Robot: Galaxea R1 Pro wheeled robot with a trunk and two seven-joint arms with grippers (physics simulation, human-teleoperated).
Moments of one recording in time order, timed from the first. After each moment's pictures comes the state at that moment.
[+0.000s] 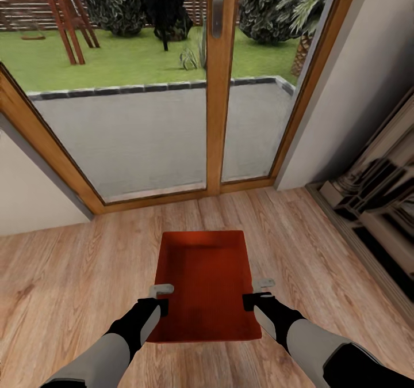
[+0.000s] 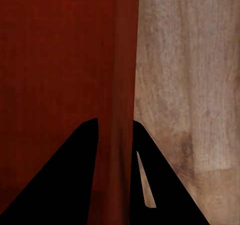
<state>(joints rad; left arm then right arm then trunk) -0.69 -0.13 0.01 -0.37 0.06 0.35 0.26 -0.80 0.08 0.58 -0.17 -0.51 0.17 -0.19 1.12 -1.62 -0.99</state>
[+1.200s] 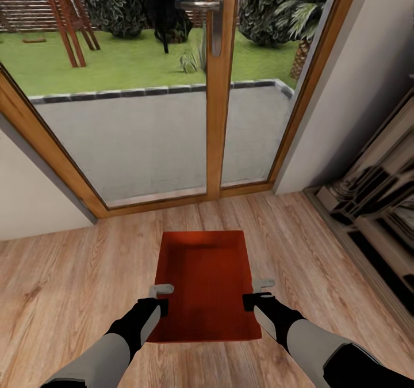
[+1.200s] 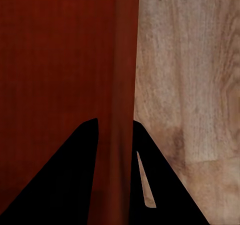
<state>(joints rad) -0.69 -0.13 0.01 -0.37 0.06 0.35 0.26 -0.80 0.08 0.57 -0.17 -0.50 0.17 -0.19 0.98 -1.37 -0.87</state>
